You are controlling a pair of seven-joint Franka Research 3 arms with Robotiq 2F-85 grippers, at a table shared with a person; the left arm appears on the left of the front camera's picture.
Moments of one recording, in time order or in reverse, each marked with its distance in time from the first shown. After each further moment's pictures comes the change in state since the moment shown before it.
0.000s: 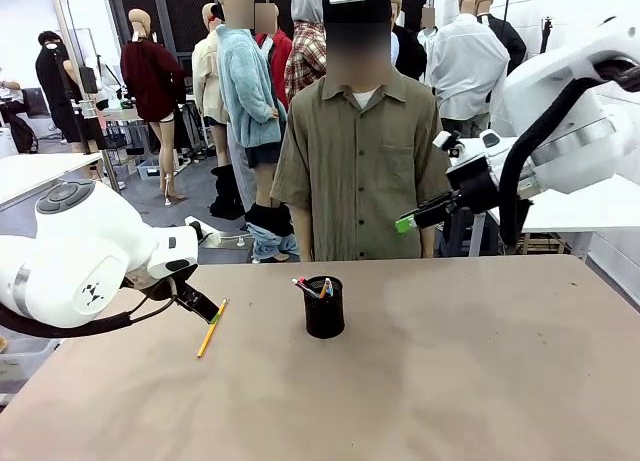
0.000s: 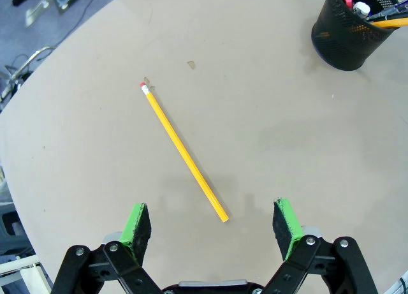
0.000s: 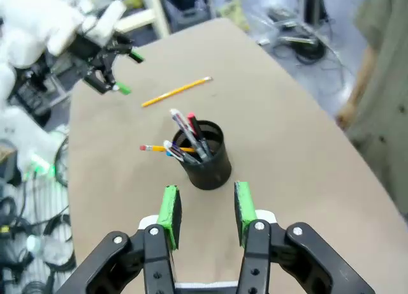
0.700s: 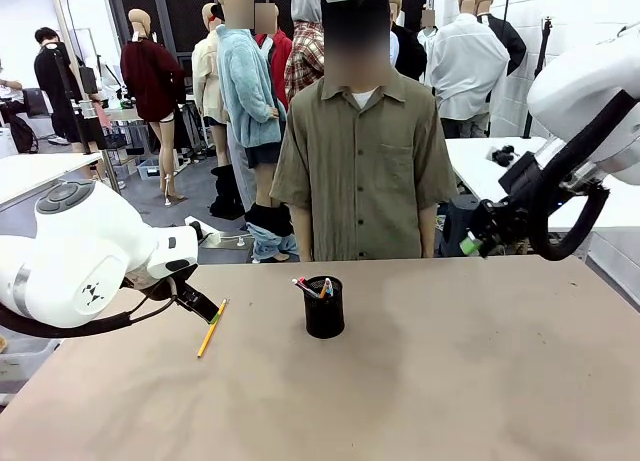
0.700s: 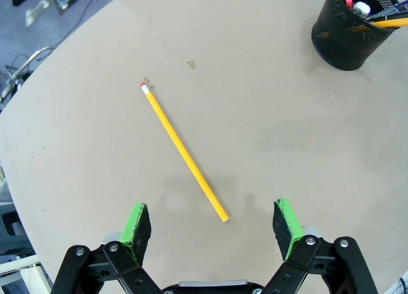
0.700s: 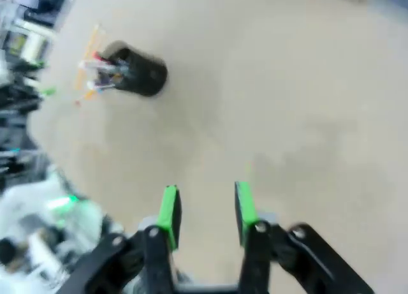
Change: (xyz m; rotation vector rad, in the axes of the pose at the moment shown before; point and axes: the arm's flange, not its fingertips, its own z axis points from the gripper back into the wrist) left arm 0.000 0.000 0.000 0.000 0.000 0.000; right arm -0.026 0.029 0.076 -0.312 0.368 -0.740
